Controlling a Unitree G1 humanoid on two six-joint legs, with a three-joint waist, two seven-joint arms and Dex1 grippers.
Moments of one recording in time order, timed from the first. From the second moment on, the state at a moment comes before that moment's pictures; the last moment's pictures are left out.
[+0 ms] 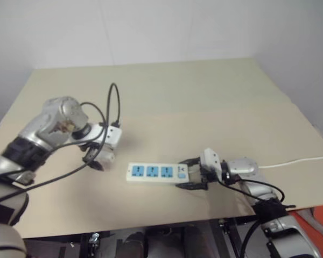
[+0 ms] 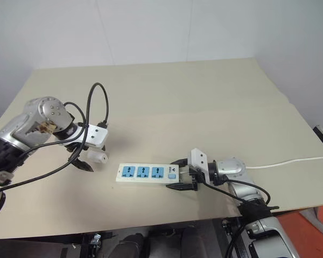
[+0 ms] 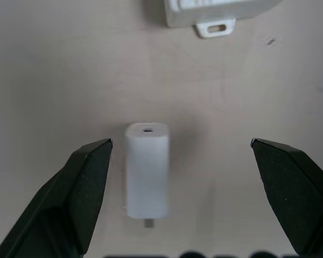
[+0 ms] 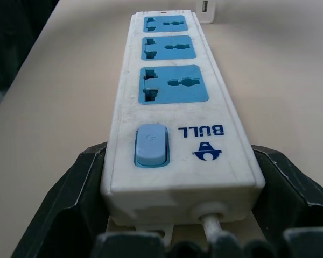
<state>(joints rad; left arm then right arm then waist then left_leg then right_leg) -1.04 0.96 -0.70 0.31 0.12 0.19 -1.61 -0.40 -0.49 0.22 0.26 0.24 -0.06 1.29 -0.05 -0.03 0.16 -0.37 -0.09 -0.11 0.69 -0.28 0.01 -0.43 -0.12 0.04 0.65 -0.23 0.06</state>
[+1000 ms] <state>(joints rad) -1.10 0.80 -0.80 0.47 0.28 0.04 -1.61 -0.34 -0.50 0.22 0.17 0.24 -0.02 1.18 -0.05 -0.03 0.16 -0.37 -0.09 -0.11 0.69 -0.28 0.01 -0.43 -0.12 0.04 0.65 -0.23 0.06</state>
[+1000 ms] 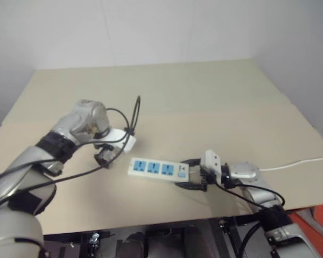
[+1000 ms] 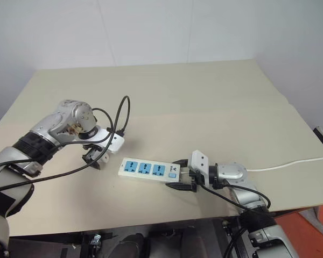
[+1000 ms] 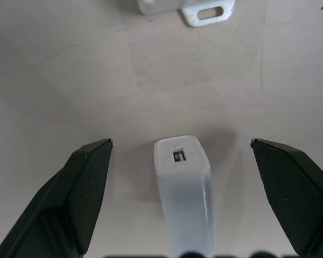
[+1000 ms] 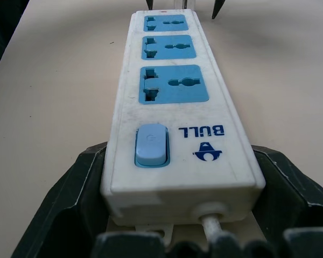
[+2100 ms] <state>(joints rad) -1.05 0.85 -0.41 0.29 -0.12 0.24 -1.61 -0.32 -0.51 0.22 0.15 0.24 0.01 1.15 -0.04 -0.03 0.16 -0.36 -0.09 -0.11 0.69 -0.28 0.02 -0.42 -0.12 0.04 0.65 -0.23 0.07</state>
